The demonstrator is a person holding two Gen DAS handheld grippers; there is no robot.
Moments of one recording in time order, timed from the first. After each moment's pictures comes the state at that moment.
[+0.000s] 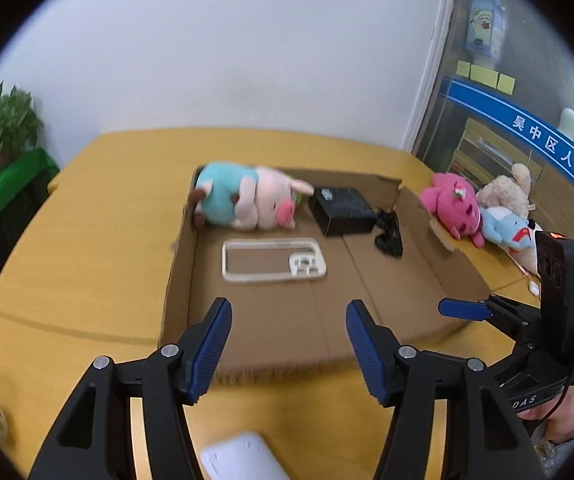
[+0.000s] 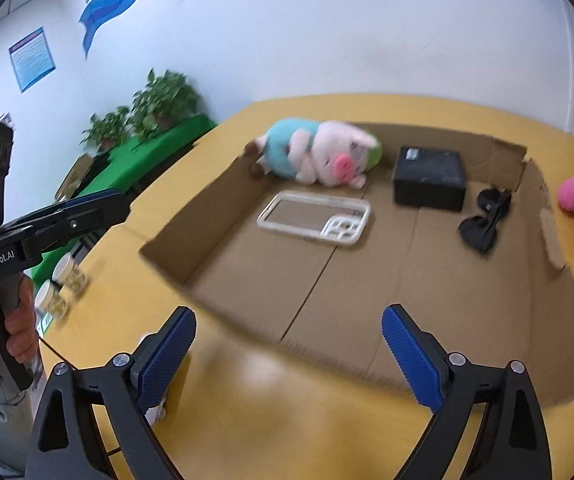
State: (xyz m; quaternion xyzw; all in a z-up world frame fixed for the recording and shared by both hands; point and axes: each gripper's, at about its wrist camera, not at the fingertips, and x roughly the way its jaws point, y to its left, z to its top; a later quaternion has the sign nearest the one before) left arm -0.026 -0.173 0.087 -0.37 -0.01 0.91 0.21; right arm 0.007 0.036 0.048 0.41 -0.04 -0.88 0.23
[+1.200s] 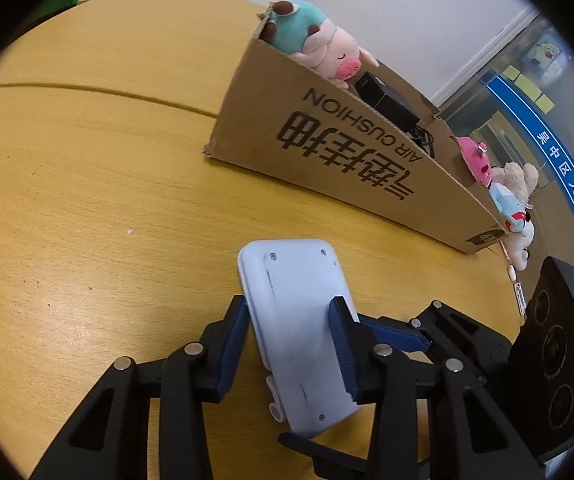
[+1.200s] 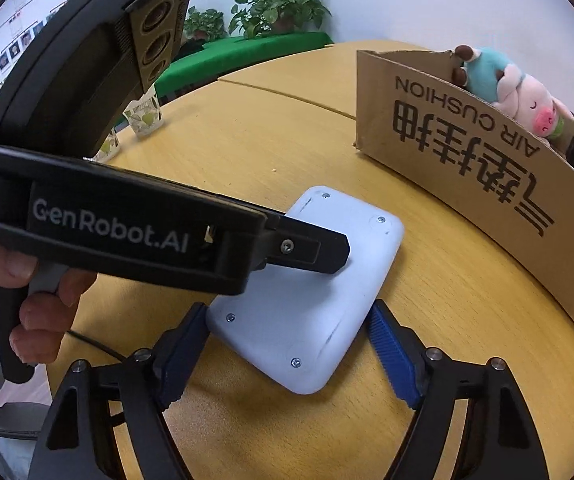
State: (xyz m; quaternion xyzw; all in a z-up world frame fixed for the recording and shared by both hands) left arm 0.022 -0.235 -0.062 -0.50 -0.15 0.82 0.22; right arm 0.100 -0.130 -0.063 0.44 0.11 -0.81 0.36
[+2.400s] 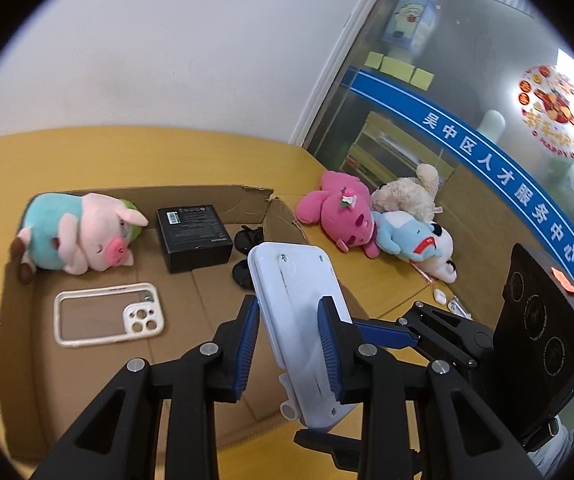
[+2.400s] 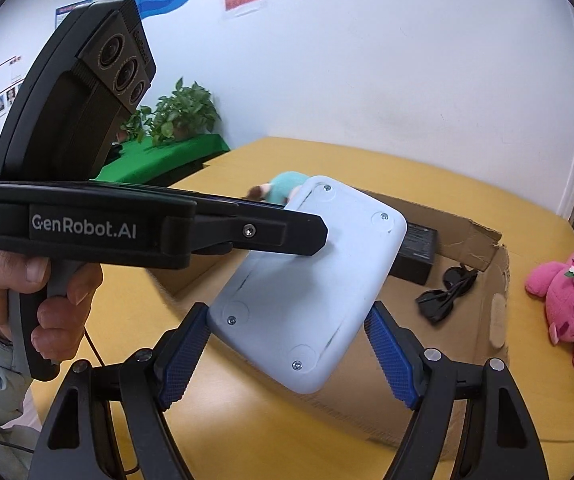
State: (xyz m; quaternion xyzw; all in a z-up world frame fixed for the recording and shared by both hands) left arm -0.087 -0.046 0.101 -0.37 -0.06 0.84 0.40; right arm 0.005 0.058 0.098 0.33 0.05 -0.91 0.24
